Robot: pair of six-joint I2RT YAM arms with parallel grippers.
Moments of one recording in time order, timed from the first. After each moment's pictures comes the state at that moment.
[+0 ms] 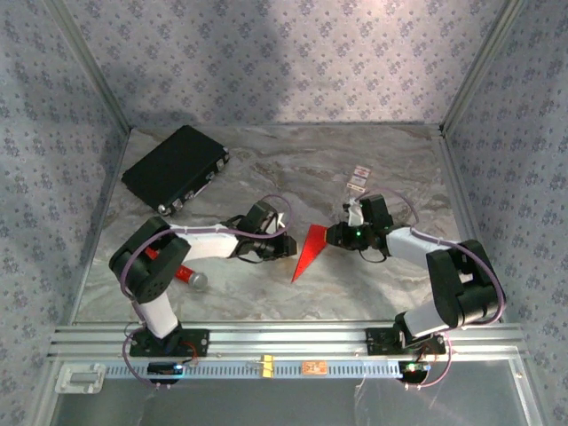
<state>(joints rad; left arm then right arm) -0.77 1.74 0.84 0.00 0.44 -0.85 0.31 1.46 0.59 -0.08 -0.56 0.48</state>
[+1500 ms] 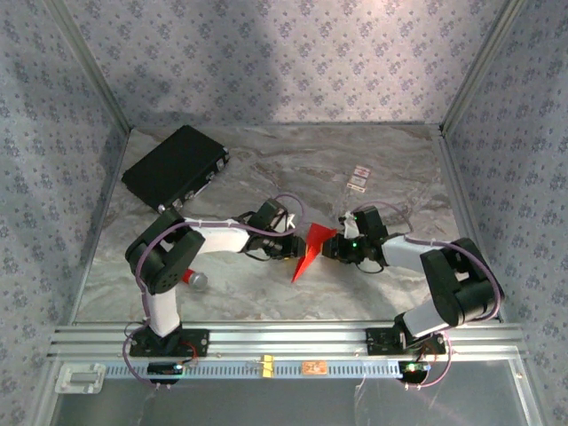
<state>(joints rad) -0.80 1.85 0.95 -0.05 0.49 -0.76 0.37 1.48 0.51 0.01 -0.58 0.58</state>
